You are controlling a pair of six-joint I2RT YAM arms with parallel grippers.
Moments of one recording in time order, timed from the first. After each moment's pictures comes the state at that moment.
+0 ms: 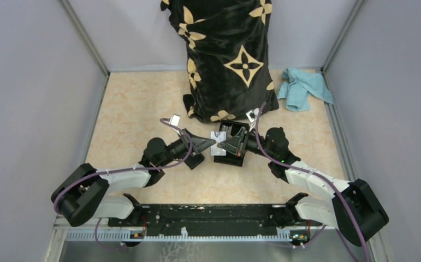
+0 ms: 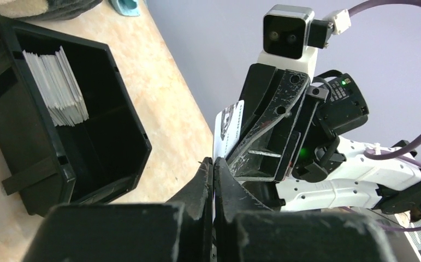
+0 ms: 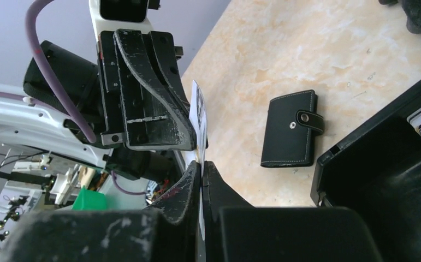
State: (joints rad) left arm -0.74 1.30 0.35 1.06 0.29 -1.07; right arm 0.58 1.09 0.41 0.61 -0.56 0.79
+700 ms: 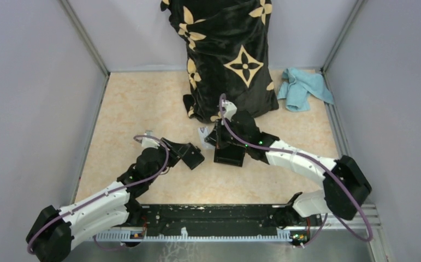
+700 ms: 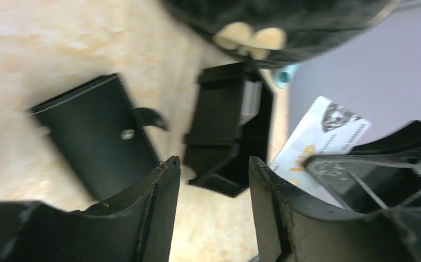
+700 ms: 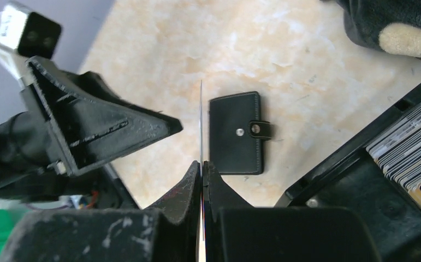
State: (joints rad) left arm -0.74 0.81 0.24 0.33 -0.25 -1.20; right arm 0.77 1.28 0.78 0.14 -0.23 0.54
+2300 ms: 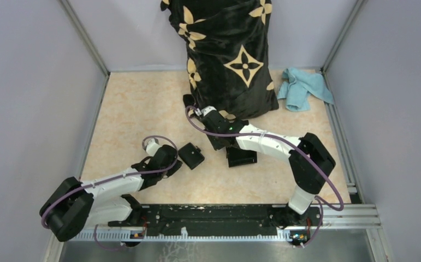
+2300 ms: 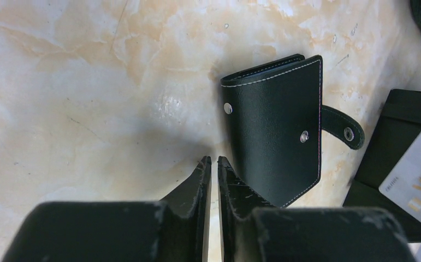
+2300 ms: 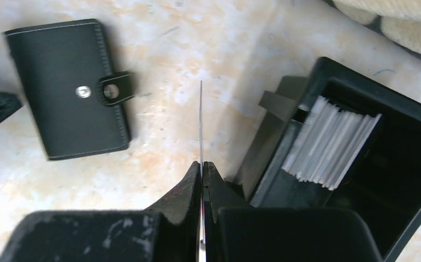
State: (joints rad) left arm -0.74 1.13 0.33 -0.05 -0.38 -1.28; right arm 0.88 1.69 1.20 -0.49 0.24 0.23
